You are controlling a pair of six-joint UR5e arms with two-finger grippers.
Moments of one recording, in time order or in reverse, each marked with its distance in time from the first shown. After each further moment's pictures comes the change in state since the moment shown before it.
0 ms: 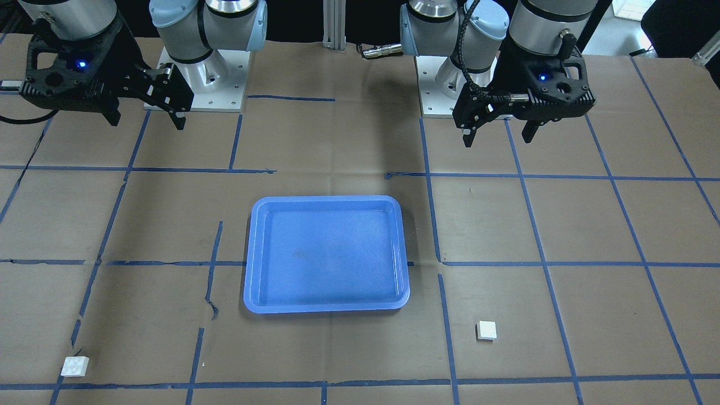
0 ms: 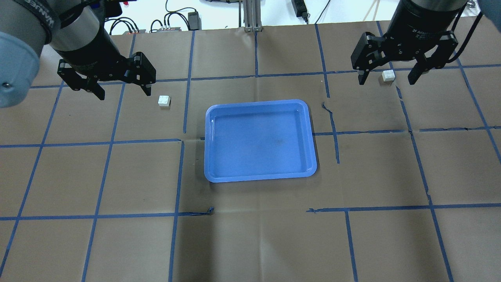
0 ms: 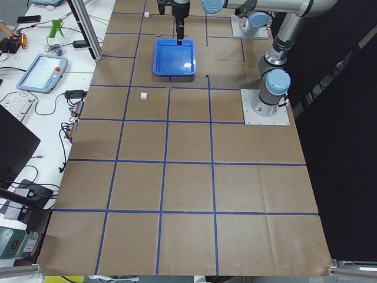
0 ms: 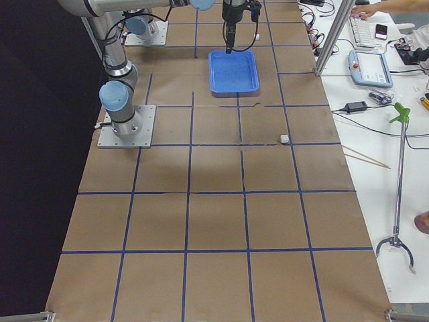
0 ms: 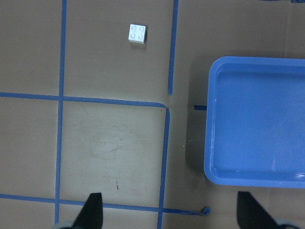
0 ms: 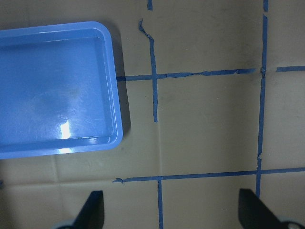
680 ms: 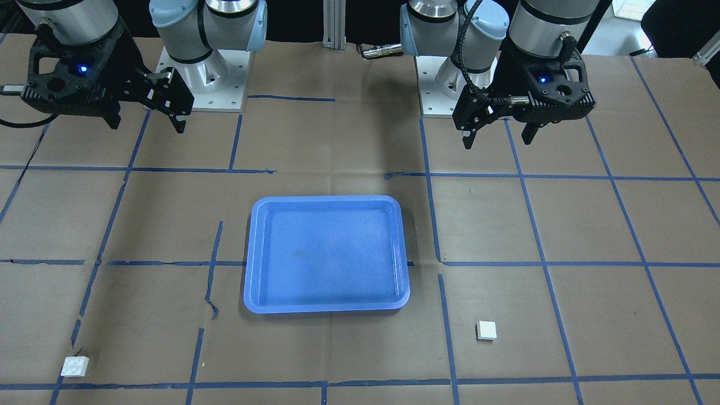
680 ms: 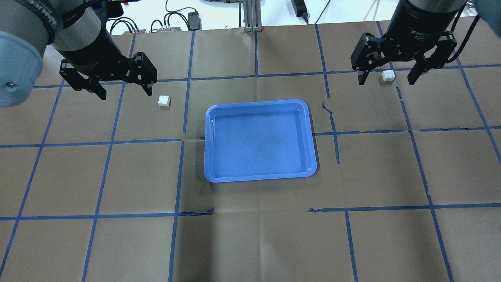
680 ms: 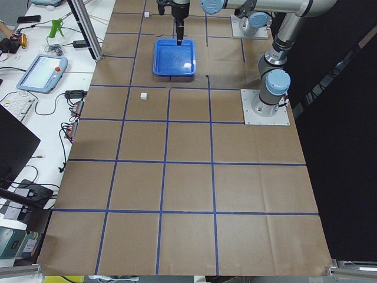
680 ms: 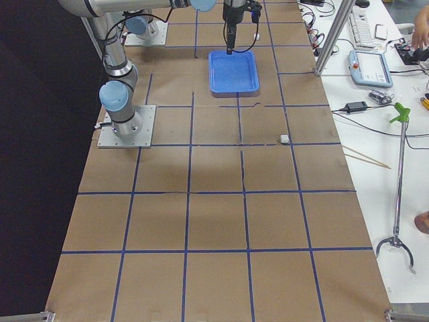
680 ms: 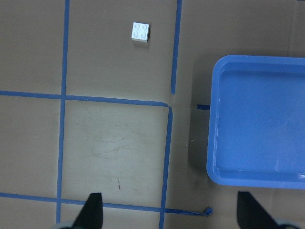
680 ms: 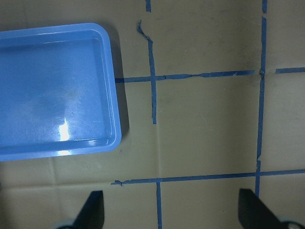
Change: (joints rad) left arm 0.001 -0.005 0.004 0.001 -0.004 -0.002; right arm 0.001 0.005 0.004 -0.007 -0.005 -0.011
